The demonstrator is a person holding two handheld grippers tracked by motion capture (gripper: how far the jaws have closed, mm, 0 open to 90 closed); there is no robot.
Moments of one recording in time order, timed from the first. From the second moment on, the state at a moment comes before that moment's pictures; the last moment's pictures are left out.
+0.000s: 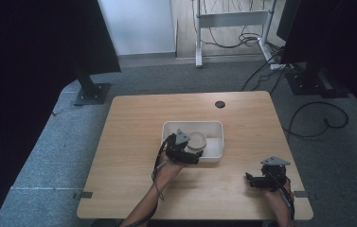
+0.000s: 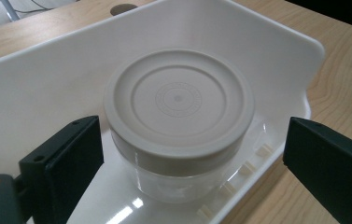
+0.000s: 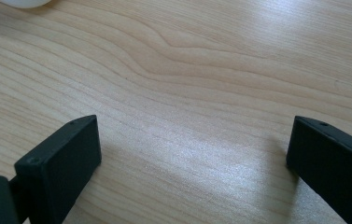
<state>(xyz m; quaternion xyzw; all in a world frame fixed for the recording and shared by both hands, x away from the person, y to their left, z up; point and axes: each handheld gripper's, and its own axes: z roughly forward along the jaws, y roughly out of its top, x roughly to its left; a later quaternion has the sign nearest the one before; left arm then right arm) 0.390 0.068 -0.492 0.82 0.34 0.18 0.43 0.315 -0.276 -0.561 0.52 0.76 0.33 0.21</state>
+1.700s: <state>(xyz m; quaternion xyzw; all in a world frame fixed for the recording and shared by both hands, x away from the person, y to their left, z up) 0.345 0.118 -0.489 0.82 0.30 0.16 0.46 0.314 -0.276 -0.561 0.52 0.76 0.33 0.21</state>
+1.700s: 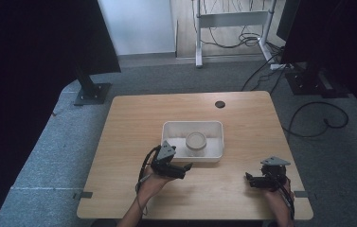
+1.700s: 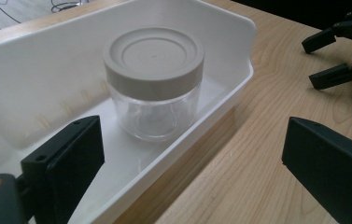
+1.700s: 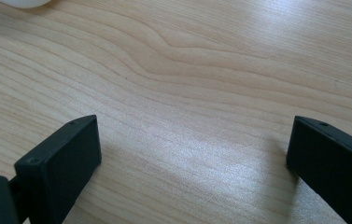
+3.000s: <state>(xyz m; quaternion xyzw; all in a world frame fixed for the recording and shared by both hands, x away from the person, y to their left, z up) 0.318 0.165 -0.513 0.81 0.31 0.17 0.46 0.314 -0.276 -0.561 0.52 0.76 0.33 0.21</state>
